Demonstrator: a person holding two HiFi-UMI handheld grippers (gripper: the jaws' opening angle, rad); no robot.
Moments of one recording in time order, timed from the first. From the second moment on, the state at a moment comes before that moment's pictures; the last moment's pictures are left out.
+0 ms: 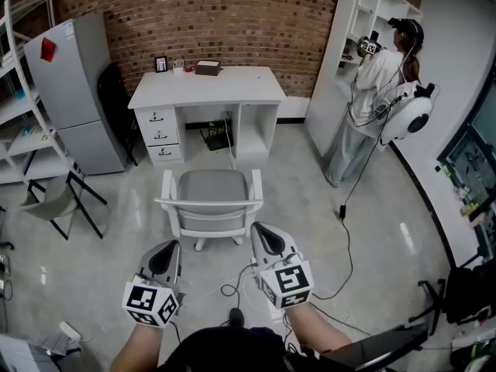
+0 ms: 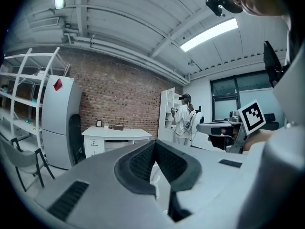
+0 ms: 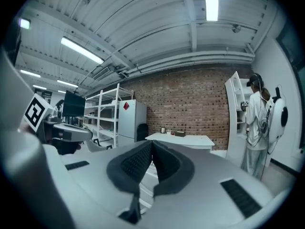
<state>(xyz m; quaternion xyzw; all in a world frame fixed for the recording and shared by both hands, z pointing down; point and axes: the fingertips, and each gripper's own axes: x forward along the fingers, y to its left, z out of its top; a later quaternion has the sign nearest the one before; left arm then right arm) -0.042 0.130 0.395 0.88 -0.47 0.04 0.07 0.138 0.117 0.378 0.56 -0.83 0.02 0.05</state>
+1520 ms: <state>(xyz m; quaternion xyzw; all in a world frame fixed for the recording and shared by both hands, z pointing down) -0.037 -0.027 0.453 0.88 -0.45 0.15 0.04 0.134 -0.031 0.450 0.50 -0.85 0.04 0.15</state>
